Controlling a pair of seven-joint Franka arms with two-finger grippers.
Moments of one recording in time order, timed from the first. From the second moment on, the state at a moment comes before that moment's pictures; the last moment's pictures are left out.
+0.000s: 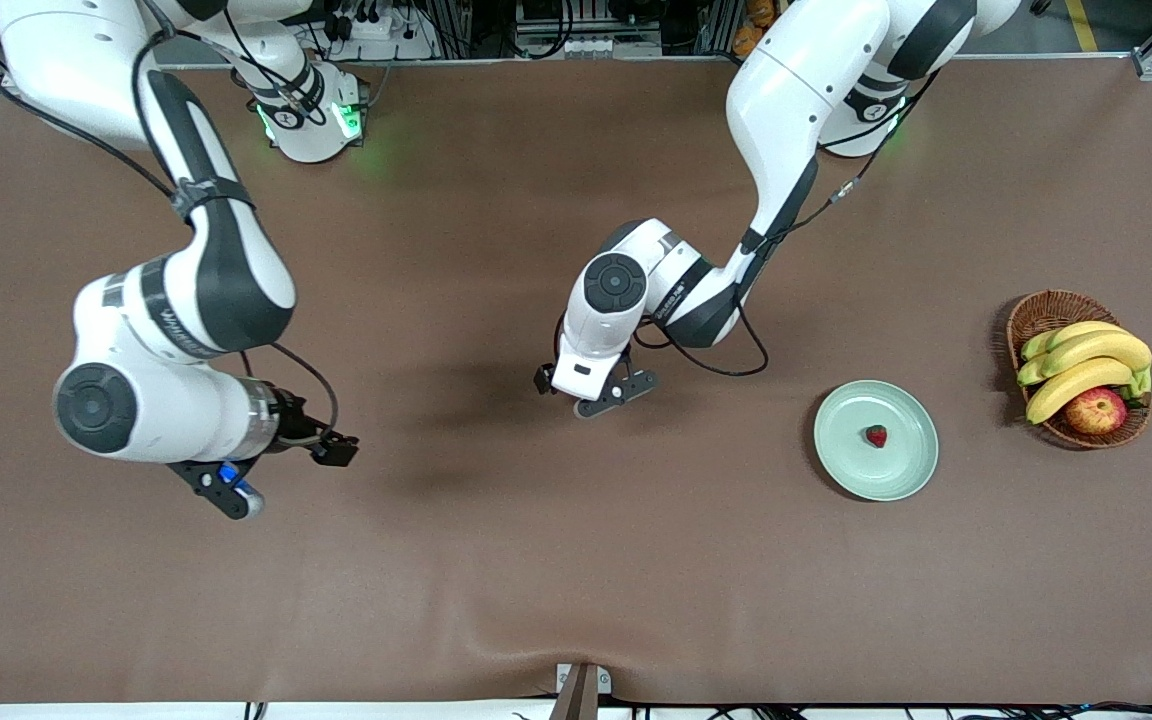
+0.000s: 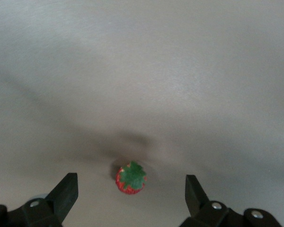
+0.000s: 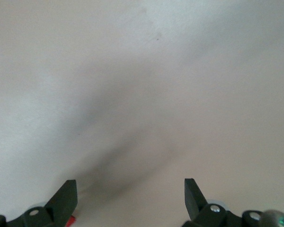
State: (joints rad) left arm -0.65 0.82 -0.15 -1.43 -0.01 2.36 -1.16; right arm 0.10 0.62 0.15 -1.22 0.07 1.66 0.81
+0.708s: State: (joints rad) left arm -0.68 0.87 -0.15 -1.42 0.10 2.38 -1.01; right arm -0.10 0.57 0.15 -1.23 0.07 1.54 0.33
